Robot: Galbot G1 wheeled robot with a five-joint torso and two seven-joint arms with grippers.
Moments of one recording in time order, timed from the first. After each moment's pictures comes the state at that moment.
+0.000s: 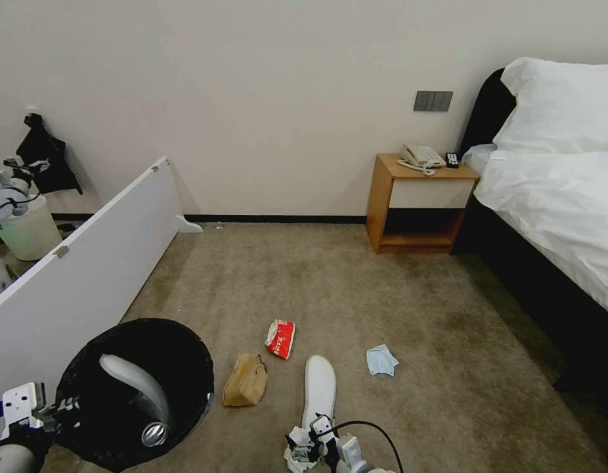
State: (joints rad) left arm 1.74 -1.19 -1.09 -2.34 -0.98 0.74 -0.42; right arm -1.12 1.31 -0.10 1.31 0.22 -0.13 -0.08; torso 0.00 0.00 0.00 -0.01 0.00
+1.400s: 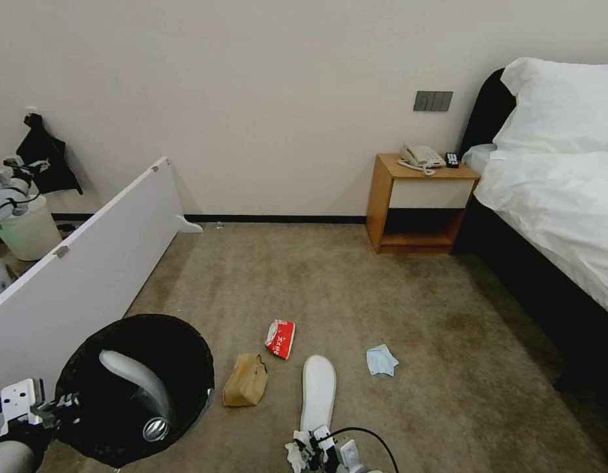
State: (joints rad) left arm 1.72 -1.18 -1.09 -2.35 -0.99 0.74 -0.43; right arm -1.09 1.33 -0.11 1.20 0.27 -0.14 -0.10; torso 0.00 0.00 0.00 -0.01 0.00
